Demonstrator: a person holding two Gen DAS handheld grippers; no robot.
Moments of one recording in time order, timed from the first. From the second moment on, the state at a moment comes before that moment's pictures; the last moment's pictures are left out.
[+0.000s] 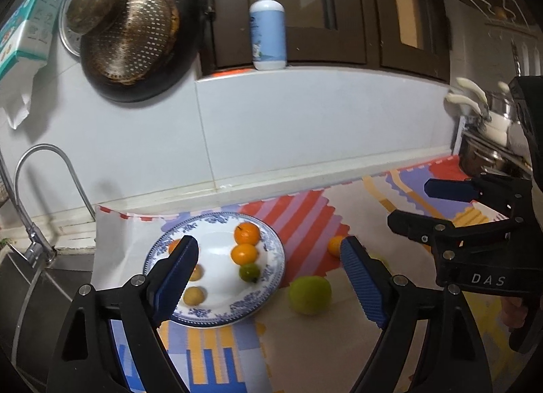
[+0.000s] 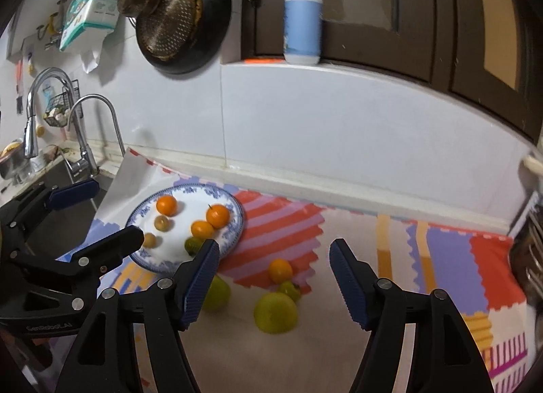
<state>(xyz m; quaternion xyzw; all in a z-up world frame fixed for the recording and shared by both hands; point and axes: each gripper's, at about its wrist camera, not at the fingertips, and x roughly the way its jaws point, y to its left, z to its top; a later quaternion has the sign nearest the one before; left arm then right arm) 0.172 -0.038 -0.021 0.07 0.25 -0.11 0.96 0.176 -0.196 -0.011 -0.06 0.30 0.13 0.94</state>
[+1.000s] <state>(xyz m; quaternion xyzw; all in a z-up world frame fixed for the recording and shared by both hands) 0.222 -0.063 -0.115 0.10 0.36 -0.21 0.90 0.212 -0.206 -0.106 -0.03 0.43 0.13 0.89</state>
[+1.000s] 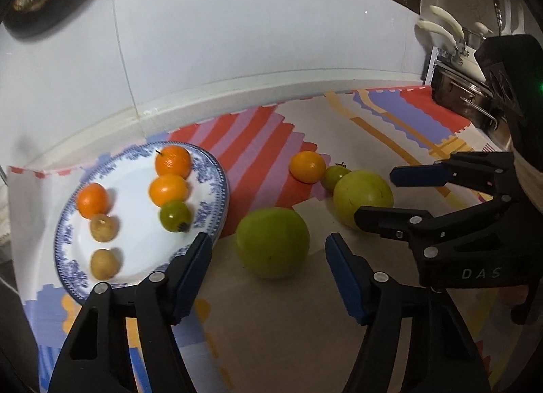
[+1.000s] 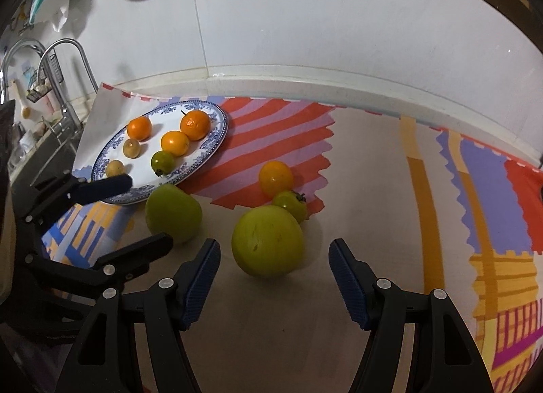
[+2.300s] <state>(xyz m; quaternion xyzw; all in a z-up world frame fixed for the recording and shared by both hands) 0.201 -0.035 -0.078 0.03 0.36 -0.18 0.92 0.201 -0.190 -0.078 -0.01 0.40 0.17 0.90</state>
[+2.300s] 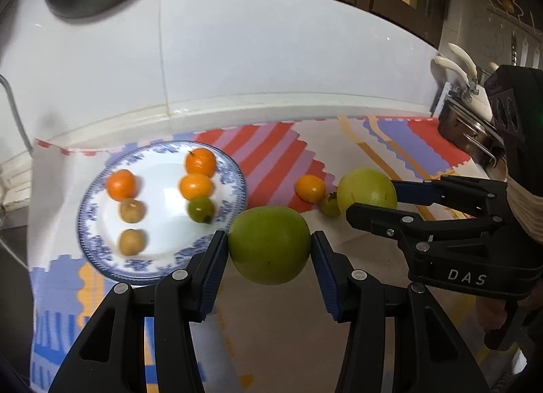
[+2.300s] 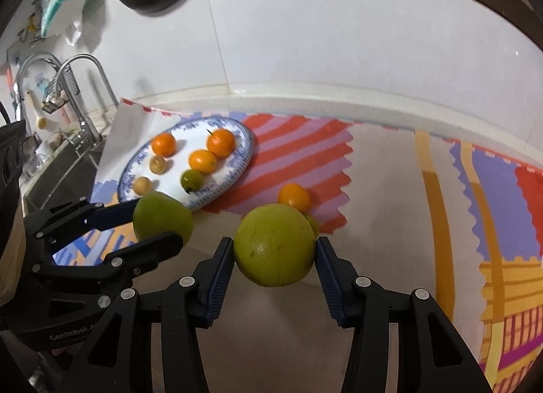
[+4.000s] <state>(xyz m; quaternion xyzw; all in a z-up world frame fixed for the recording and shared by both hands) 0.306 0.107 -0.104 -0.02 0.40 -0.04 0.92 0.338 -0.030 -0.093 -0.08 0.43 0.25 0.87</state>
